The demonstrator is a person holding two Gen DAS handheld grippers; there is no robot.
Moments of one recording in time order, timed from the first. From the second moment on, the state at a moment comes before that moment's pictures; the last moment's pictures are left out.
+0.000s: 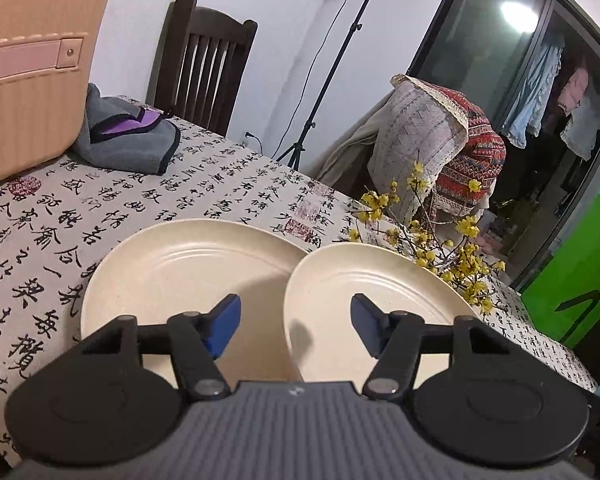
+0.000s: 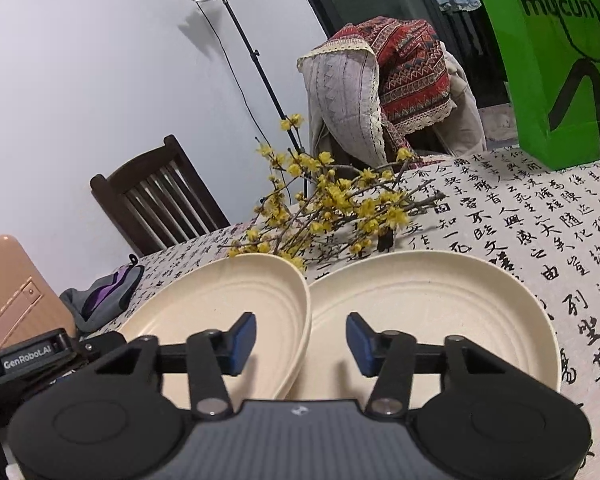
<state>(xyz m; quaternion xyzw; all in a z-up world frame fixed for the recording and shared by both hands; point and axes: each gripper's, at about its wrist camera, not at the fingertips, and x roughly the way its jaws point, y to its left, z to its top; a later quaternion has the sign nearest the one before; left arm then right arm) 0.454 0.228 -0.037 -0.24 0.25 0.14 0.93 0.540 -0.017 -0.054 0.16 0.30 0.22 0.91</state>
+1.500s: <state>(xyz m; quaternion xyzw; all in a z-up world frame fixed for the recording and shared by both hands) 0.458 0.216 -0.042 -0.19 0.26 0.14 0.94 0.534 -0.006 -0.057 0.12 0.29 0.21 0.92</state>
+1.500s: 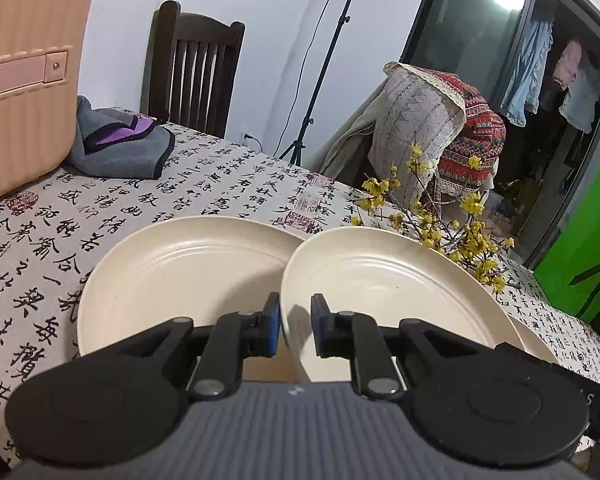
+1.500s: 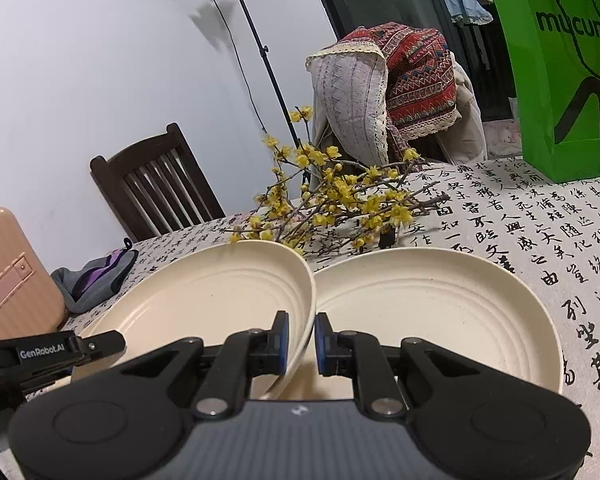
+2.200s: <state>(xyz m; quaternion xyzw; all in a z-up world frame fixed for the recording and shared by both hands) 0.449 0.210 -0.032 -0.18 0.23 0.15 0.94 0.521 -0.003 -0.048 0.10 0.27 0.22 0.93</state>
